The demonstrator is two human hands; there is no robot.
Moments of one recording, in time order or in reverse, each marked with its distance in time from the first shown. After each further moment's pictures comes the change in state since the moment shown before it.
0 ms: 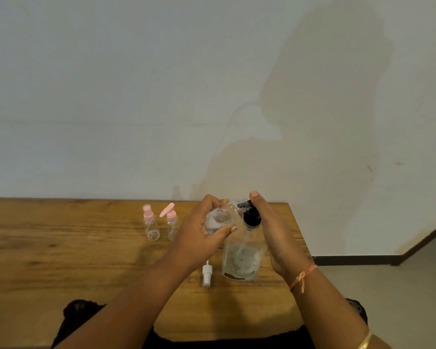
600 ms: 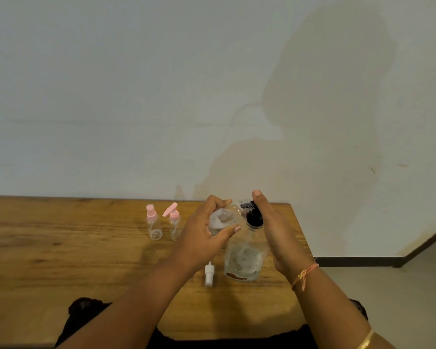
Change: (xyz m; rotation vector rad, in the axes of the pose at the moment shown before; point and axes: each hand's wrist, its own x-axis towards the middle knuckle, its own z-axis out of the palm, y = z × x) left_hand -0.002 -0.001 0.000 0.012 -0.002 -0.007; right_hand 0.004 0.000 0.002 -0.018 0.021 0.013
